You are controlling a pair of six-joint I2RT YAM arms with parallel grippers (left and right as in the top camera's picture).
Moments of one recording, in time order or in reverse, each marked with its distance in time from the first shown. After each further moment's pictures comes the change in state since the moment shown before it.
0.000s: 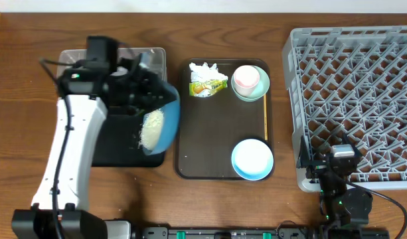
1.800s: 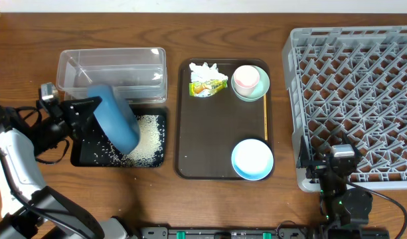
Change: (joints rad) left arm 0.724 0.000 -0.273 -0.146 0.671 0.425; right arm 0.000 0.000 0.000 0.001 0.000 0.000
